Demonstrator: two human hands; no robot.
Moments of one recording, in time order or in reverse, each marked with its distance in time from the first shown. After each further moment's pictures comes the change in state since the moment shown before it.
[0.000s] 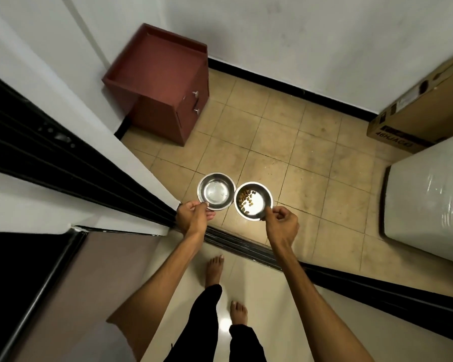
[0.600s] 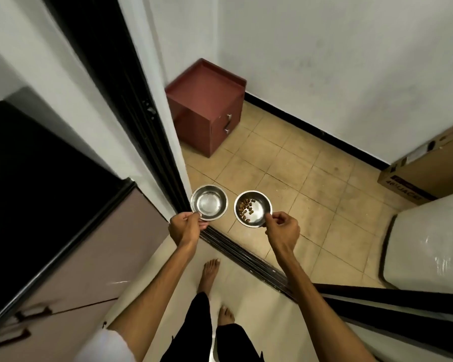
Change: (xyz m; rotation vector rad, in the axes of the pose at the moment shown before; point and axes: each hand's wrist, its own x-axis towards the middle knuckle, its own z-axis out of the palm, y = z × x) left_hand -0.125 -0.018 -0.097 -0.139 0.214 0.030; right_hand -0.093 -0.031 -0.077 -0.104 -0.182 -0.206
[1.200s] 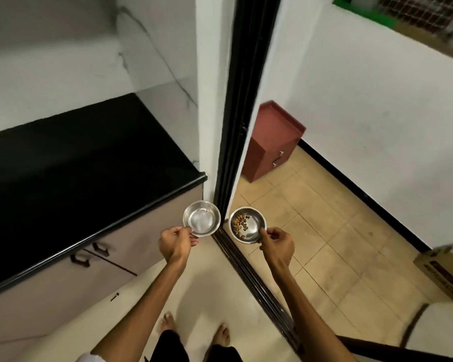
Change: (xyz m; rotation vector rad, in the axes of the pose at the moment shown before) left_hand -0.058 -0.002 -0.180 -0.227 0.308 -0.058; right_hand -0.129 -0.060 0.036 -0.099 -0.310 -0.233
